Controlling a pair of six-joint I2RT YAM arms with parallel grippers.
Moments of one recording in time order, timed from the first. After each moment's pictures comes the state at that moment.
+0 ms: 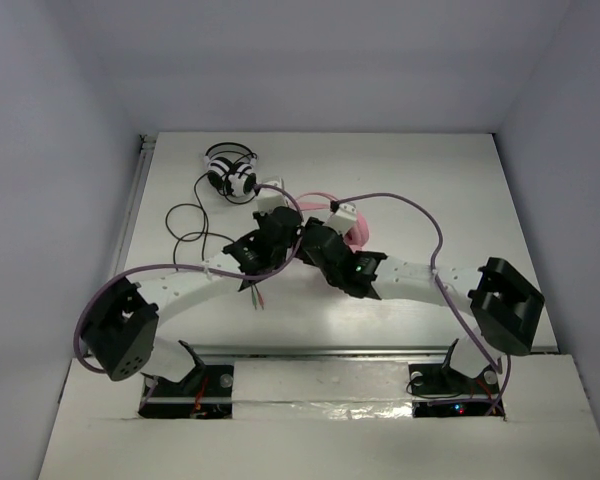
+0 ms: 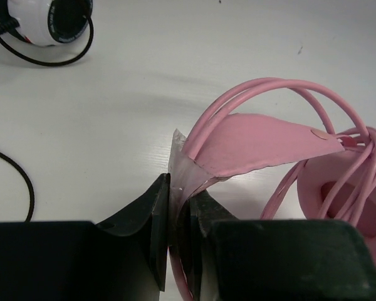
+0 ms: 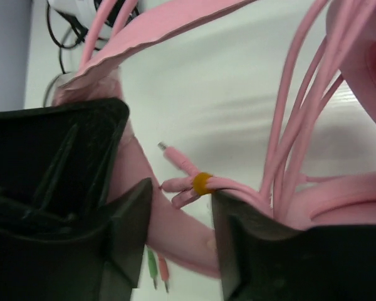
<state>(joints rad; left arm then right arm) -0.83 1.38 0.87 0.02 -0.68 -0.60 1.03 1.59 1.00 0.07 0.63 0.97</state>
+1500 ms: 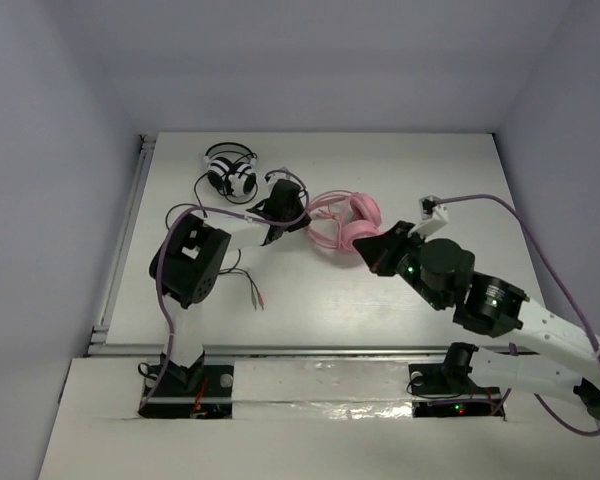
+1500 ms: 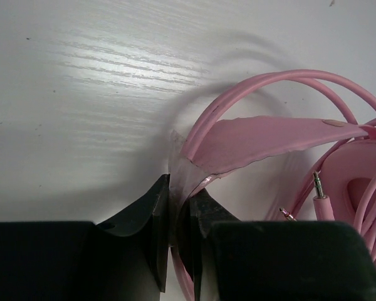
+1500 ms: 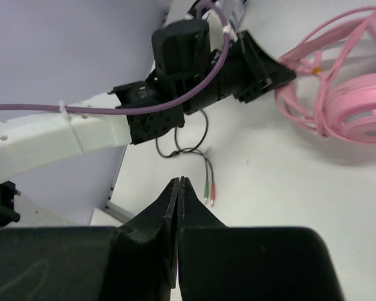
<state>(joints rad) -0.57 1.93 1.14 0.11 -0.11 -0.81 1.06 0.85 0.93 -0.31 0.48 0.86</state>
